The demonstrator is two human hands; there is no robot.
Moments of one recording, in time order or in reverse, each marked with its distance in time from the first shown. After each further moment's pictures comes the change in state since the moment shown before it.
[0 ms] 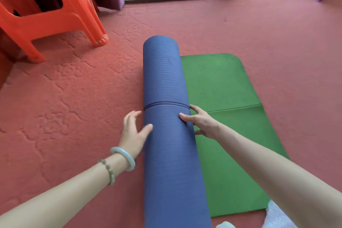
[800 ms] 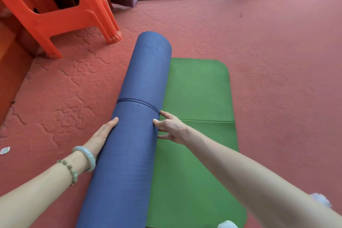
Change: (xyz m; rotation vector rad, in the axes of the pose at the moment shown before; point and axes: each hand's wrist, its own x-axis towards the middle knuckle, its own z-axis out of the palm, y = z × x) left_hand 0.008 -0.062 -0.103 -0.460 -0.169 -0.572; right_hand 0.023 0.002 0.121 0.203 -0.204 0.079
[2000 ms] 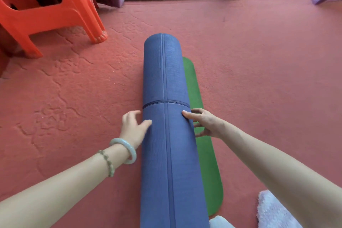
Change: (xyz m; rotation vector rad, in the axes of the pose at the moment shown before) left_hand -0.017 0.018 0.130 0.510 0.212 0.402; right_hand -0.064 -0.023 -0.125 -0.246 0.215 0.020
